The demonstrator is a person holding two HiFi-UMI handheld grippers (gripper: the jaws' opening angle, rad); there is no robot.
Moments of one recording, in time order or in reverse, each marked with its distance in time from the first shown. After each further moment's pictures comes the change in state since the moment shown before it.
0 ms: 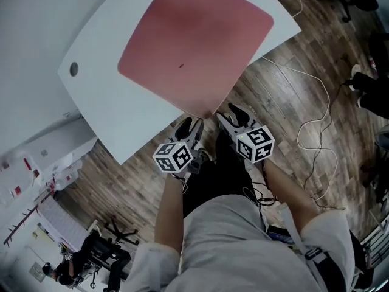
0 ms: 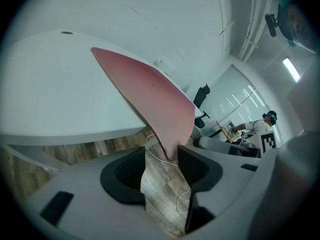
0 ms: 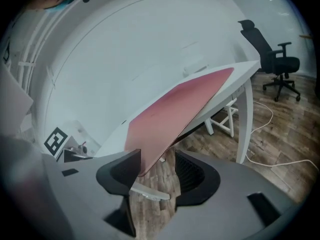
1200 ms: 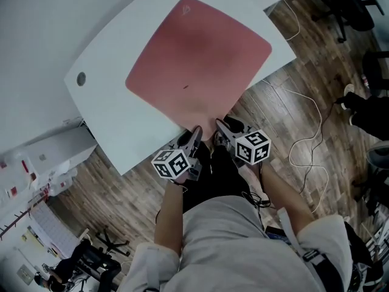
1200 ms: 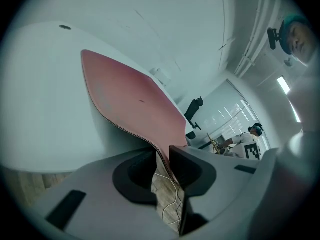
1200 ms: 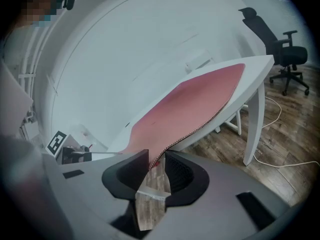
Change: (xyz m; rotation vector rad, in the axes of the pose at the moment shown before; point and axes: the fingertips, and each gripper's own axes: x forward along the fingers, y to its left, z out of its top) left arm 0.011 -0.024 0.047 -0.078 -0.078 -0.111; right arm 0.021 -0.006 0.034 0.049 0.047 0.075
